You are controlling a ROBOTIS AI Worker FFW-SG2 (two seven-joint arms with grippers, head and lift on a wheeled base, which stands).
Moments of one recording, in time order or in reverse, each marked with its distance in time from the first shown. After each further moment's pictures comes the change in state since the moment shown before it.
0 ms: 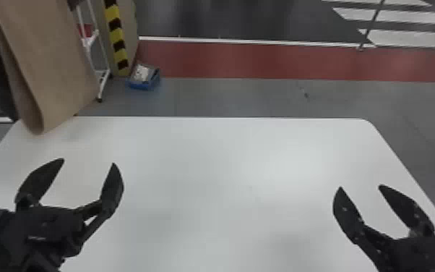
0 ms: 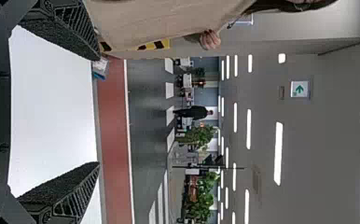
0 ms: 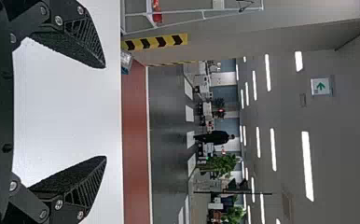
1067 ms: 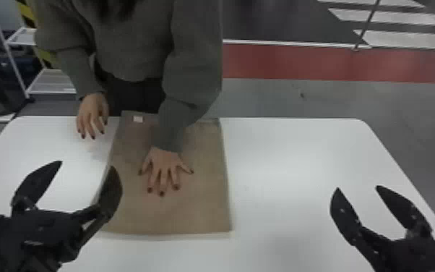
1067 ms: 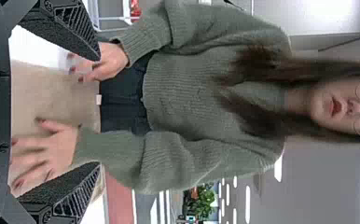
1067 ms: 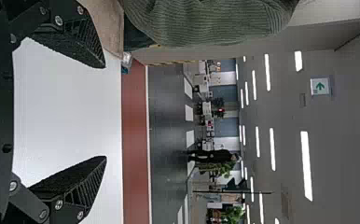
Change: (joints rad) left arm 0.015 -0.001 -0.010 -0.012 -0.016 0.000 -0.006; right arm 0.015 -0.002 -0.005 -0.004 -0.001 -0.012 0.000
